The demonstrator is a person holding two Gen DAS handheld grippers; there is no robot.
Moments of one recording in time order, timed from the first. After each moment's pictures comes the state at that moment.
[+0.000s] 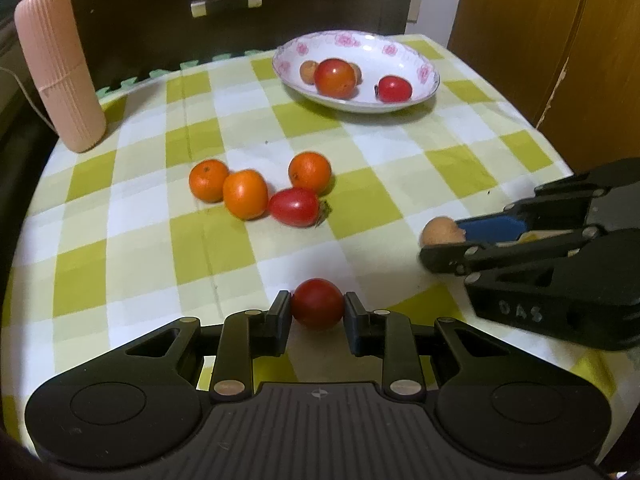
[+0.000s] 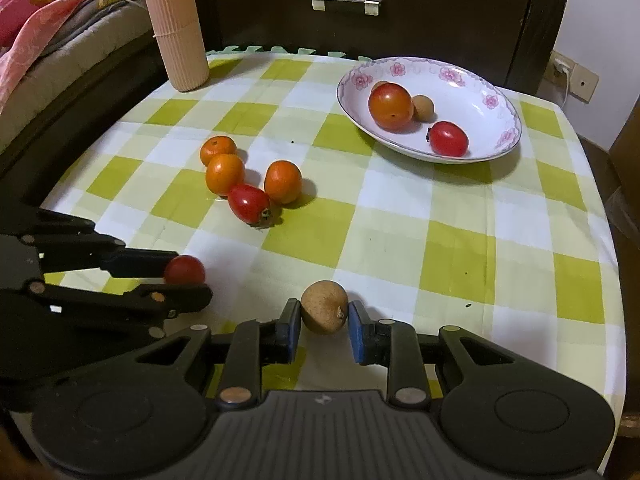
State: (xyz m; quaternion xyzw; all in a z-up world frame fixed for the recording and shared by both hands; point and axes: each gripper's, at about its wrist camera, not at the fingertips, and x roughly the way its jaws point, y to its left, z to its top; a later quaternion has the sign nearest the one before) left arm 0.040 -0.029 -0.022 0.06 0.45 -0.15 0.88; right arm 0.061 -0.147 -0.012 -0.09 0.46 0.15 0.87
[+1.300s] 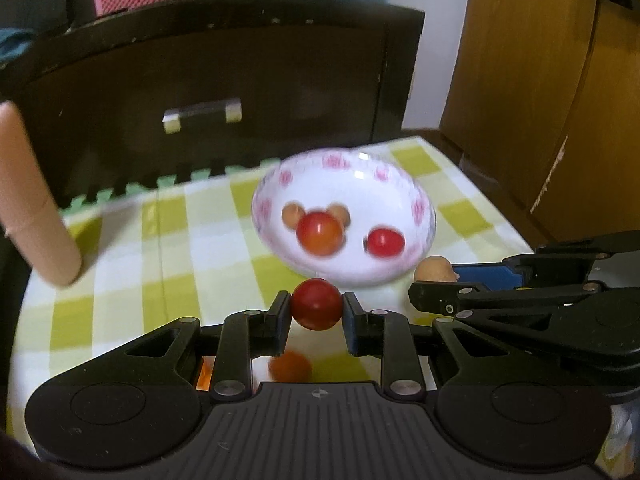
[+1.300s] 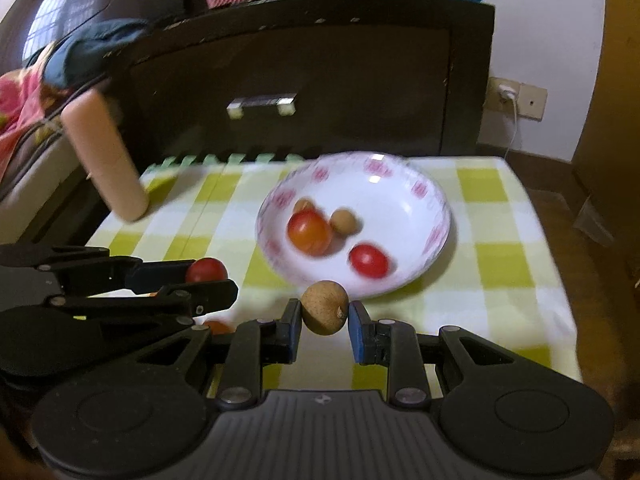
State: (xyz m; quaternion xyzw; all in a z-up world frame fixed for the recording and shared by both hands) left arm 0.122 -0.063 0.034 0.04 0.37 -0.16 0.91; right arm 0.129 -0.187 0.044 0.00 0.39 0.09 0.92
